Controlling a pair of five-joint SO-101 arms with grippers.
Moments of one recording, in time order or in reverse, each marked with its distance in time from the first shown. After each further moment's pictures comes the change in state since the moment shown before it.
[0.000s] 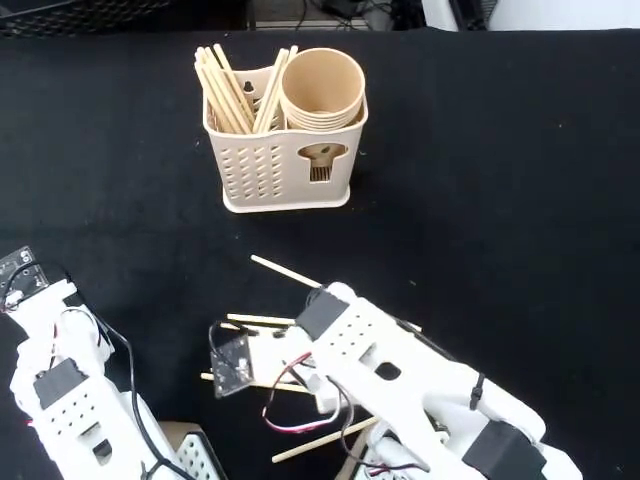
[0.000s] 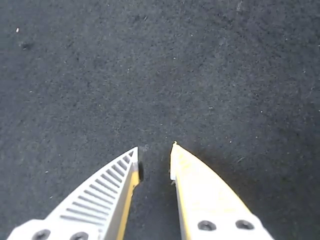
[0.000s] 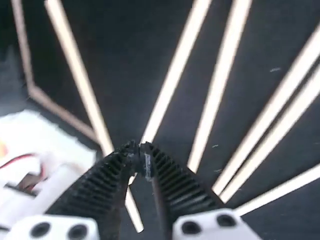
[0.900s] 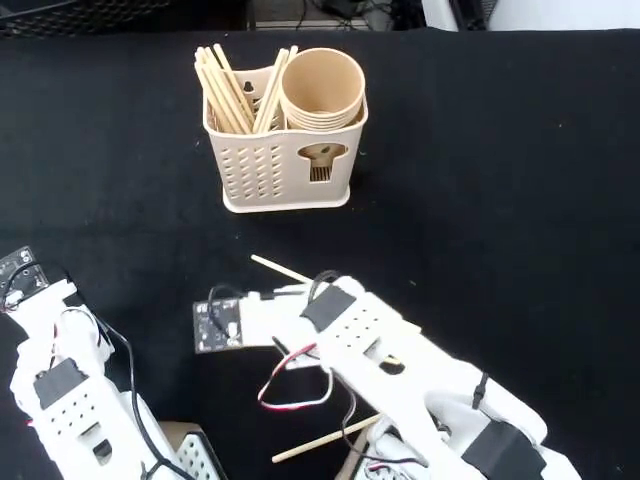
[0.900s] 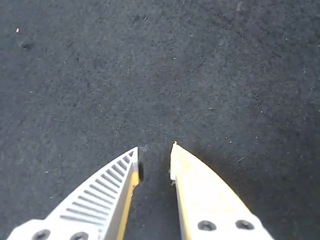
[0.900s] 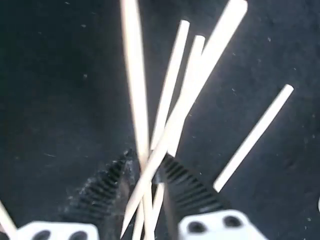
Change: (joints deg) left arm 0.0 0.0 0.0 0.0 0.0; right arm 3.8 0.0 -0.7 -24.6 -0.4
